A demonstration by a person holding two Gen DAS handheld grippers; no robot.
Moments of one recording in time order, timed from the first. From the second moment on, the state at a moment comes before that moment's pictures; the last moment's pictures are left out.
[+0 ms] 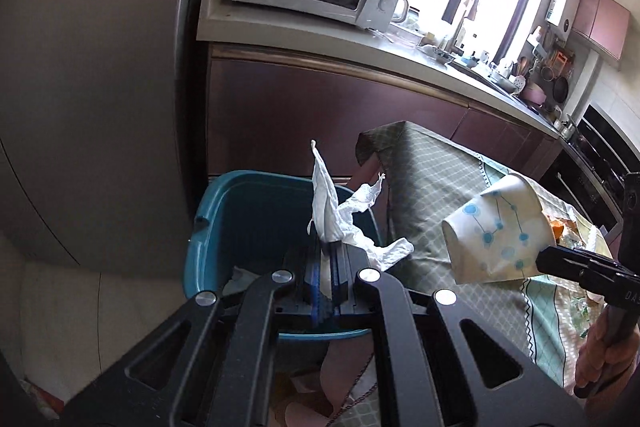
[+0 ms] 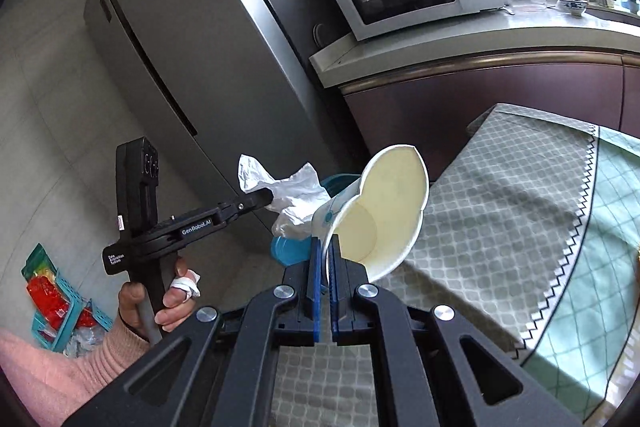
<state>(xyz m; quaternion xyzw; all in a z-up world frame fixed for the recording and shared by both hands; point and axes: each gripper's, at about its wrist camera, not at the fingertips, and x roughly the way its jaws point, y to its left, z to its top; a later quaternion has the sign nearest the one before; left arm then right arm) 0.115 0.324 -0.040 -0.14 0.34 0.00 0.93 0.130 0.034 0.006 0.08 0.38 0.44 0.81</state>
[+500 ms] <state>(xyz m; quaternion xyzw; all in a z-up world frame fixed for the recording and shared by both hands) 0.146 0.332 -0.083 -0.14 0.38 0.03 0.91 0.171 0.121 -0.032 0.02 0.45 0.42 0.79</state>
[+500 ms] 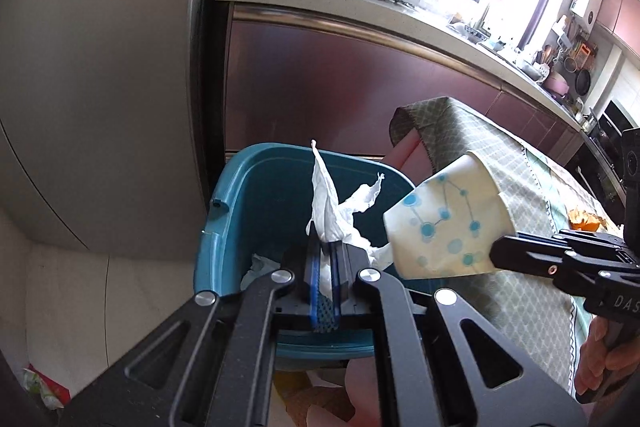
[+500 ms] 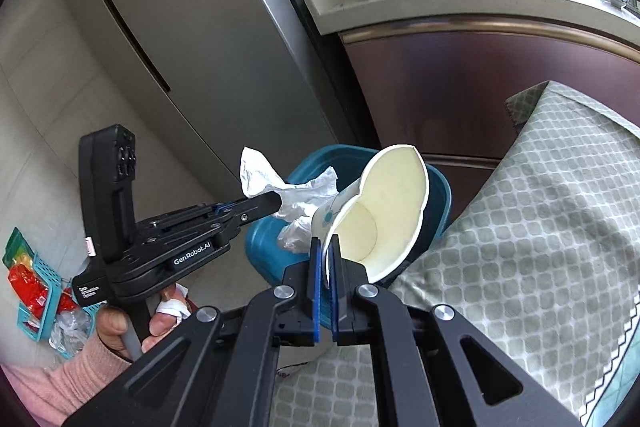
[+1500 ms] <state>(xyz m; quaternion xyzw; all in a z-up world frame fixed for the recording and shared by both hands) 0.150 0.271 -0.065 -0.13 0.36 -0.05 0.93 0.110 0.007 0.000 0.07 0.40 0.40 0.82</state>
